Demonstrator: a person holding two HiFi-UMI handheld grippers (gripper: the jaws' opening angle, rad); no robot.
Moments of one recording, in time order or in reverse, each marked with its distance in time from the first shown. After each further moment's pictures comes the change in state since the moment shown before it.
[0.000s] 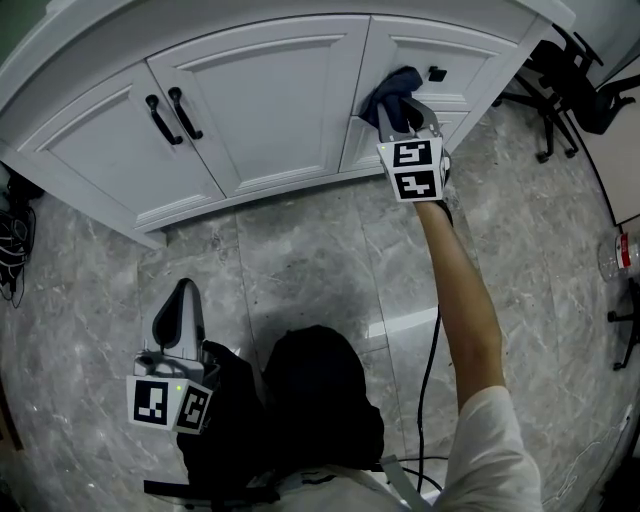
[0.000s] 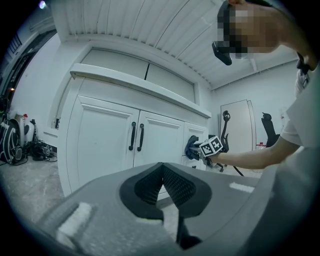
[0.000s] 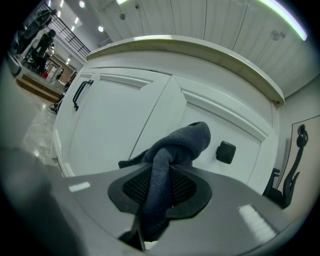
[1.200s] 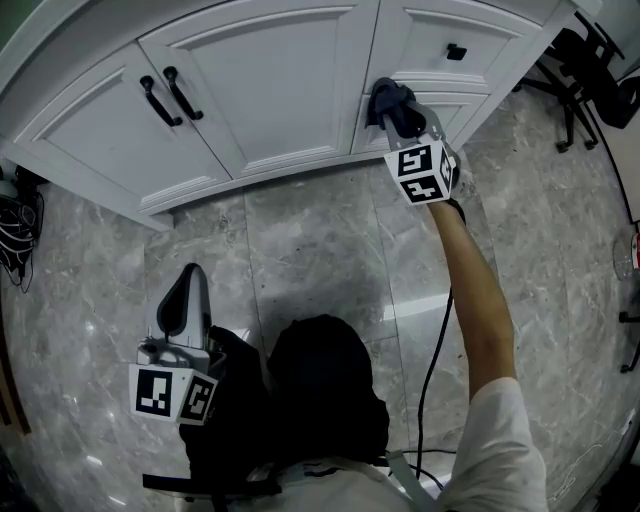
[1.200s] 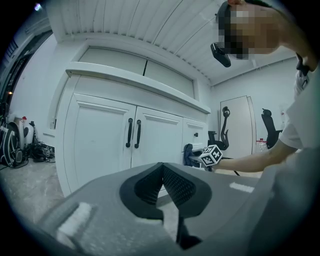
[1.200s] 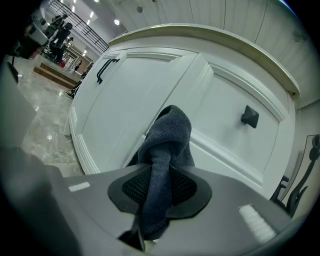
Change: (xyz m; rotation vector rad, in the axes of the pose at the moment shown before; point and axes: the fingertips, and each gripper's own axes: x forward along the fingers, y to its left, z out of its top) left arm 0.010 -0.008 -0.008 0.022 0.033 0.004; right arm 0.011 0.039 -0.072 -0.148 0.067 0.112
